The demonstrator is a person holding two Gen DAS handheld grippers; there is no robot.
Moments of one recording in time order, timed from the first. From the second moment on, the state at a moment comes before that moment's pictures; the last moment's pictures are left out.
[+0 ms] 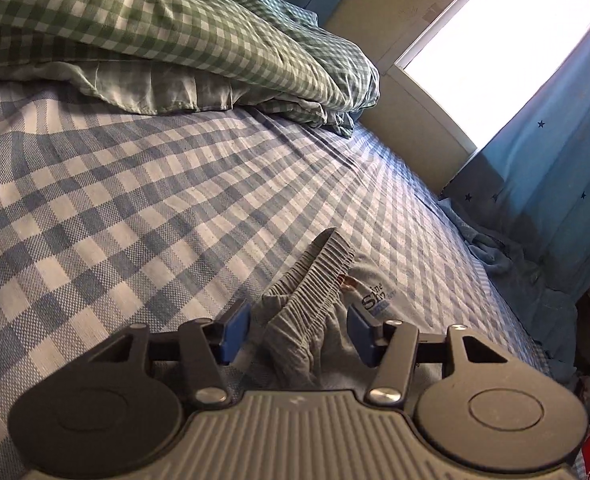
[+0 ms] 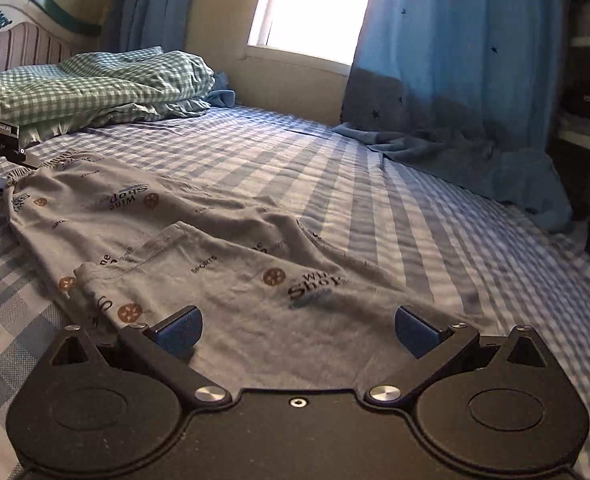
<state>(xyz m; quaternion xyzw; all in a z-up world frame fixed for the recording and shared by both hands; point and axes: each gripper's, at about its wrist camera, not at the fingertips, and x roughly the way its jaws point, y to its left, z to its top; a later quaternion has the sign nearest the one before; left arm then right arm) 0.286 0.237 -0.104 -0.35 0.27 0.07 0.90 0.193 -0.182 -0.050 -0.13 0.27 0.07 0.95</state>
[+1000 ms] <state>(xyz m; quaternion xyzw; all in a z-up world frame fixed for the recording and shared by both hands) 0.278 0.062 0.060 -0.15 0.22 -0.01 0.96 0.187 -0.208 -0.038 -0.09 0.25 0.04 0.96</state>
